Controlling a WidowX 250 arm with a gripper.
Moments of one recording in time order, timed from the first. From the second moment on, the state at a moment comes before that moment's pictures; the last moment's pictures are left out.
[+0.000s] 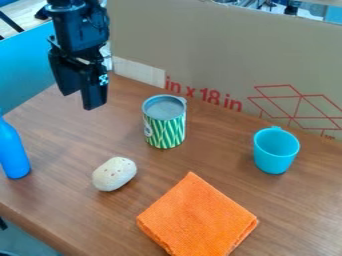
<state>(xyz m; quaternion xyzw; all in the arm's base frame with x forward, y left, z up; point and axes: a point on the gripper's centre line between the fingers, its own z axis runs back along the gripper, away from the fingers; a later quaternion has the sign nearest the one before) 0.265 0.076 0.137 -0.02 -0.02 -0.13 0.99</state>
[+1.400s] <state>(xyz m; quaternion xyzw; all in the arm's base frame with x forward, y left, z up) 0.346 -0.016 0.103 -0.05 -0.04 -0.22 0.97</state>
